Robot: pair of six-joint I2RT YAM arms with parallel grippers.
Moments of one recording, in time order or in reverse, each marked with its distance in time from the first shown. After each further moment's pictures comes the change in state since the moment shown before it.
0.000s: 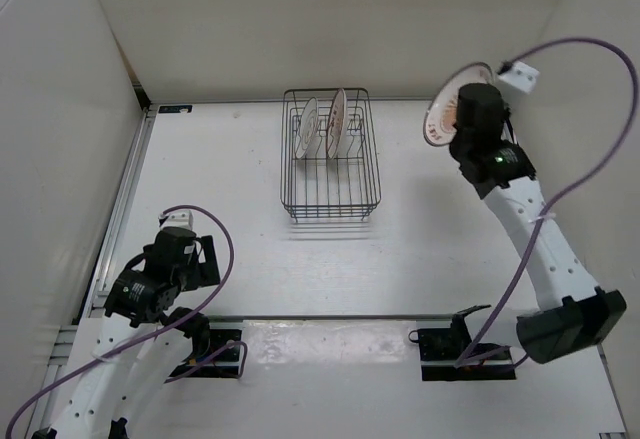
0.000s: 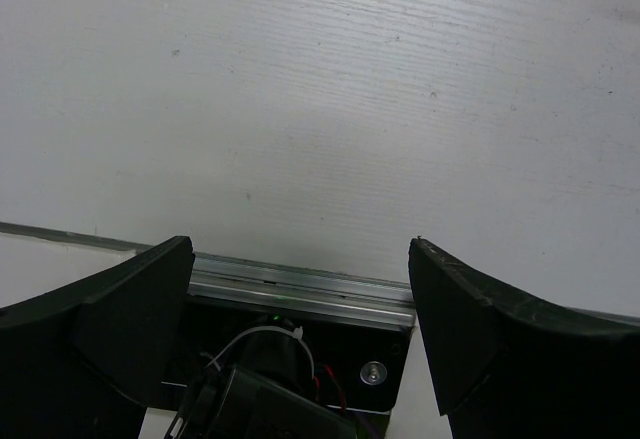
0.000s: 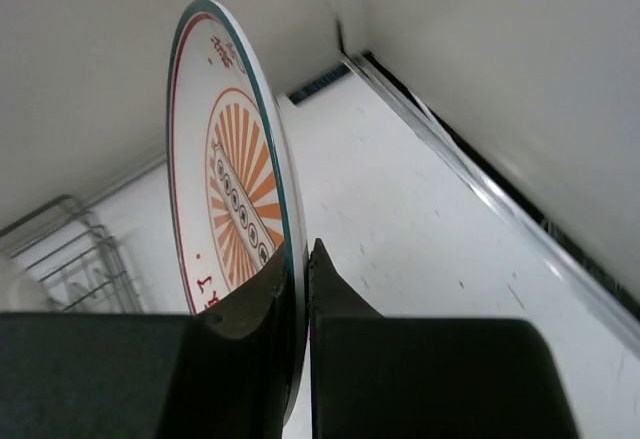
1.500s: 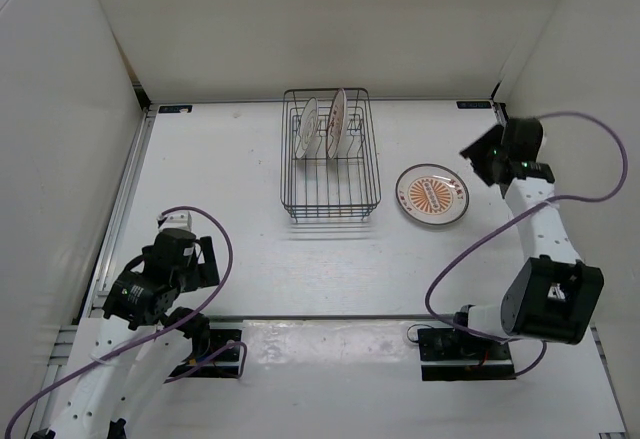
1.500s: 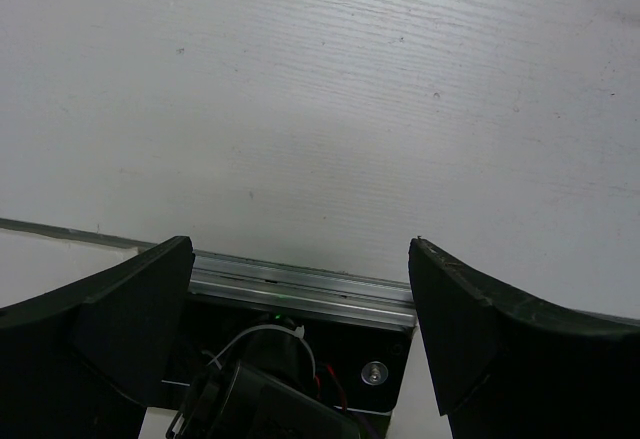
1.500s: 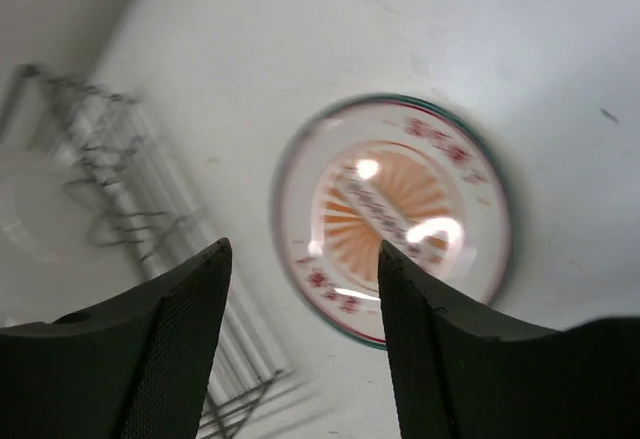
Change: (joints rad) left arm -0.013 -0.012 0.000 -0.011 -0.015 -0.016; right arm -0.566 0.034 -0.413 -0.010 -0.879 0.393
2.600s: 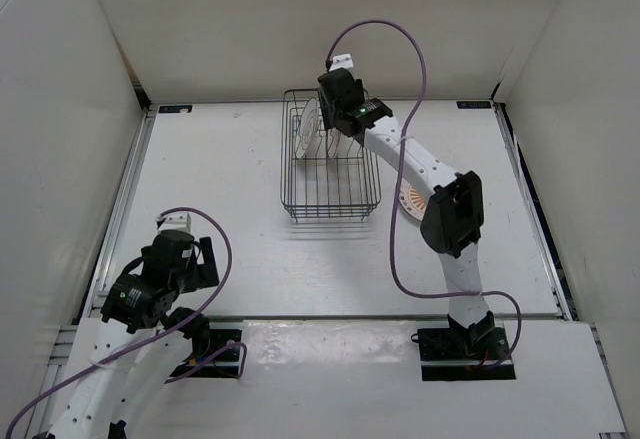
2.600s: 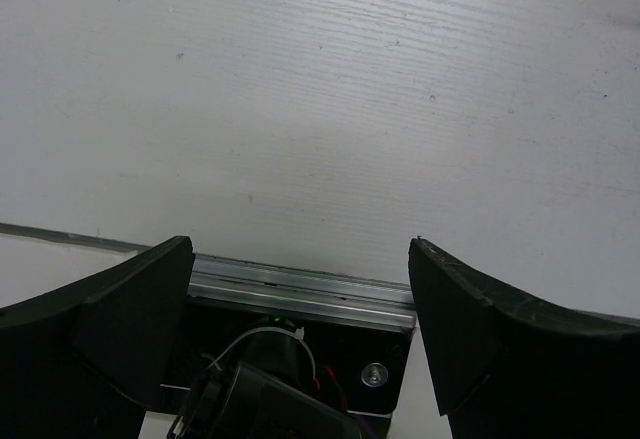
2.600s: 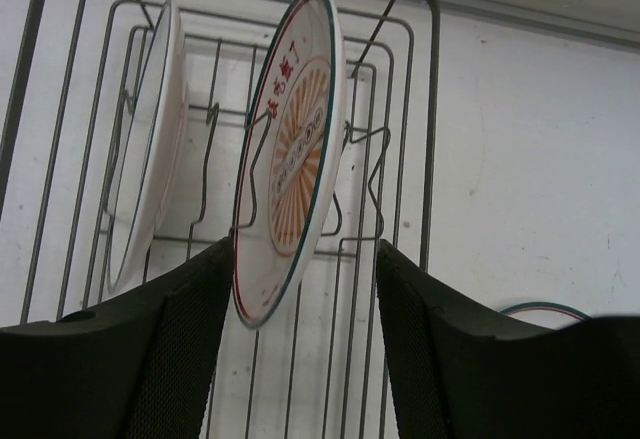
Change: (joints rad) left arm 0.000 -0.021 0.000 0.001 0.002 0.006; right arm 0.810 0.767 1.048 -0.177 0.527 -0.570
